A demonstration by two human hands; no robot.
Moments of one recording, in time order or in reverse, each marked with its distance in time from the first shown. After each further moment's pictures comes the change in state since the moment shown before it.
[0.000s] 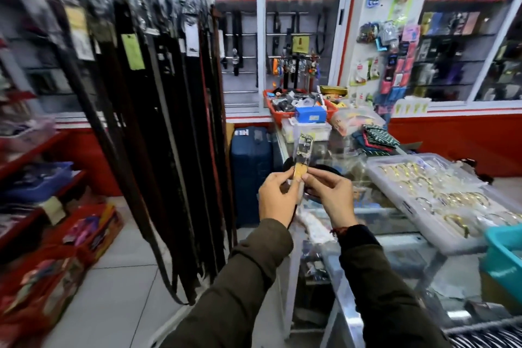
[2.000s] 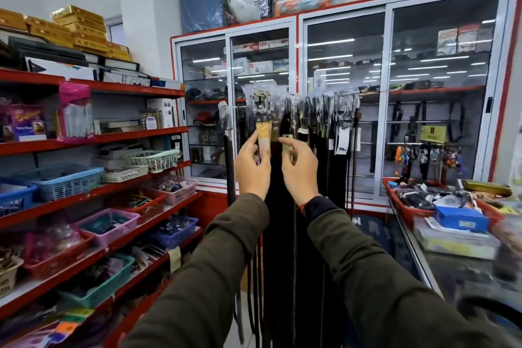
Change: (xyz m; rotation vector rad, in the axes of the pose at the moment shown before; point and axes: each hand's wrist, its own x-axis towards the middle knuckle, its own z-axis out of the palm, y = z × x) left_hand 0.187 0.066 -0.341 0.095 0.605 0.277; right_hand 0.058 -0.162 0.391 -0.125 -0.247 -0.610
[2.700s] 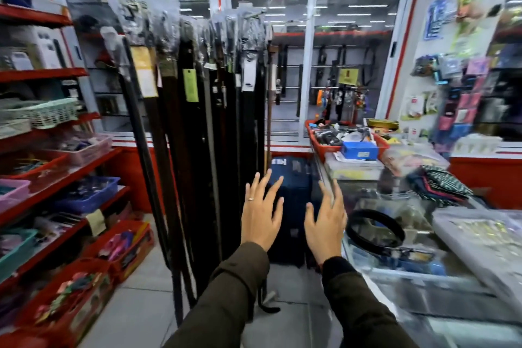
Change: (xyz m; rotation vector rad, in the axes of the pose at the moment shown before) left_hand -0.241 -0.082 0.148 0.430 -0.555 0.247; right_hand -0.185 0.198 -0.205 -0.737 0.144 0.334
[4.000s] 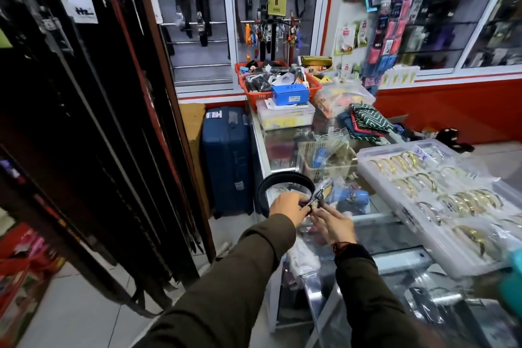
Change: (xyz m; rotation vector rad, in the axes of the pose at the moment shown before) left_hand -0.005 0.131 0.222 -0.234 -0.807 -0.193; right_hand 0.007 0.220 -0.067 1.006 0.026 1.149
